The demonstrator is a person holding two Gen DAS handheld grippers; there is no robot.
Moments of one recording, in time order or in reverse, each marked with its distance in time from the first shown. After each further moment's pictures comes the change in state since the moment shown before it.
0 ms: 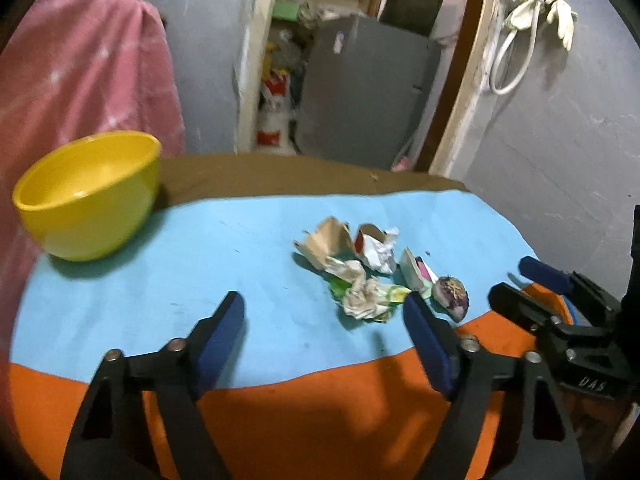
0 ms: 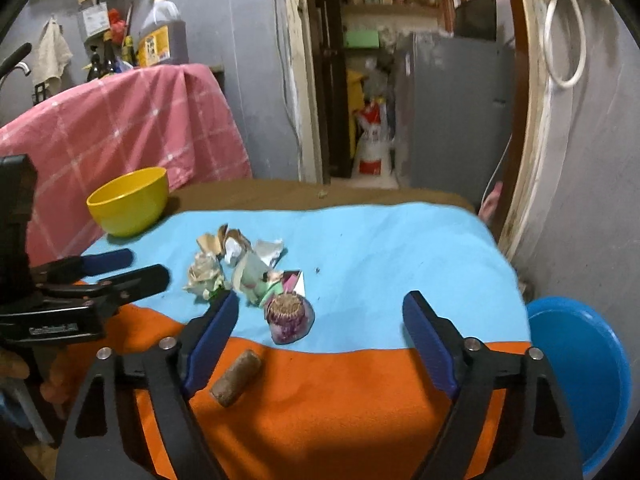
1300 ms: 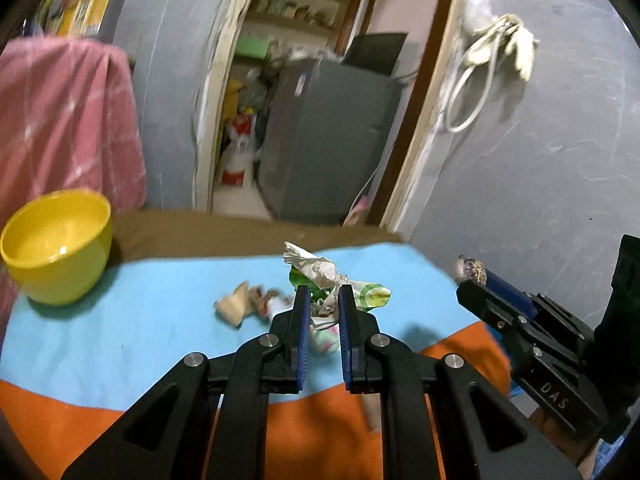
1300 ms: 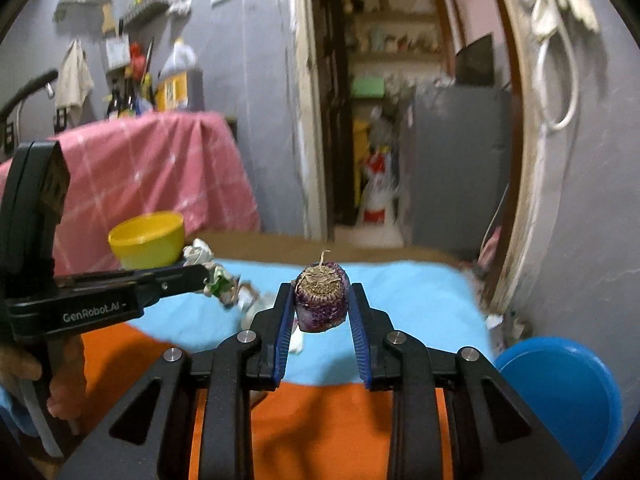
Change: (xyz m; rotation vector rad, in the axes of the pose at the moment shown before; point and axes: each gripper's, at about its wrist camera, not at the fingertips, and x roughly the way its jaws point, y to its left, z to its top) left arm -0.042 -0.056 0.029 0.033 -0.189 -0.112; right arm -0.054 -0.008 0.012 -0.022 -0.229 0.006
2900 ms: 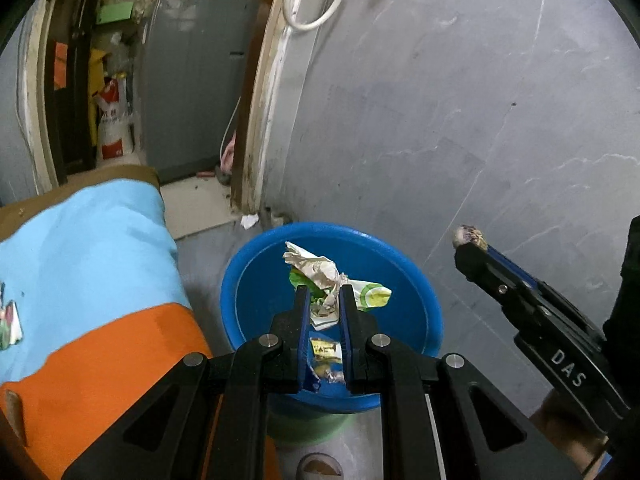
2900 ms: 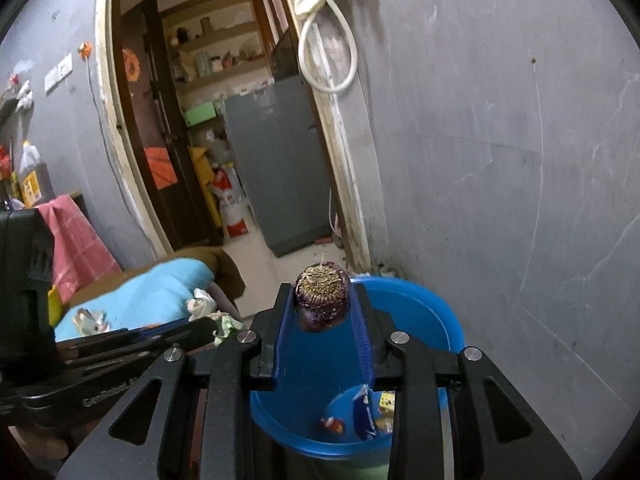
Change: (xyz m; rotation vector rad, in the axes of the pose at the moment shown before) left arm 0.144 -0.234 -0.049 0.192 0.287 -0.265; right arm -0.119 -0.183 -0.060 0.363 0.010 -0.406
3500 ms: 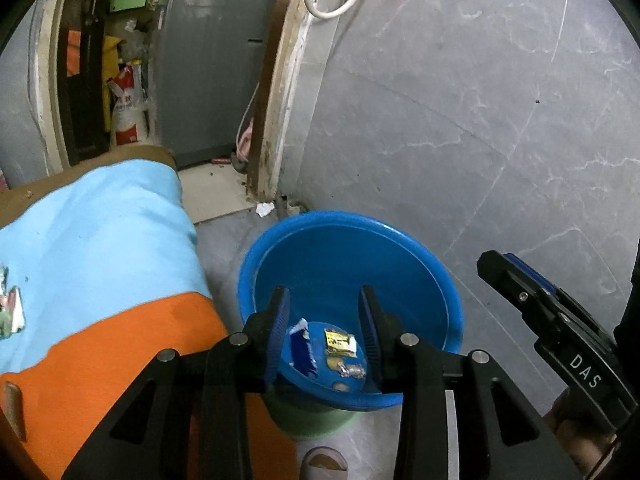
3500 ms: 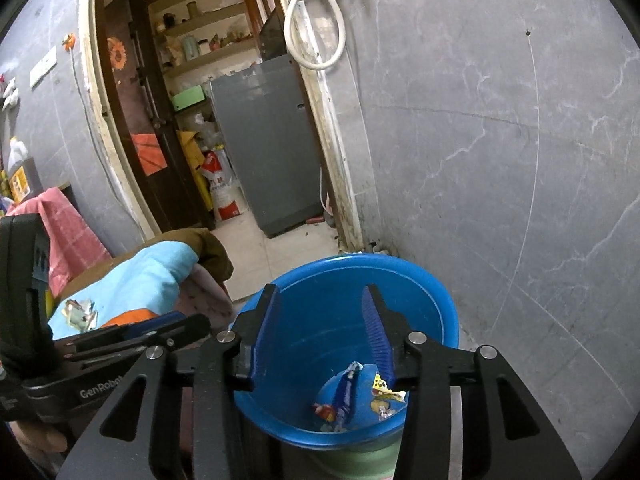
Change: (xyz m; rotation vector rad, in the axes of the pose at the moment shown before) left arm 0.002 0.014 -0.012 -0.033 0.019 0.049; right arm 0.009 -0.010 -0.002 0.020 0.059 -0.021
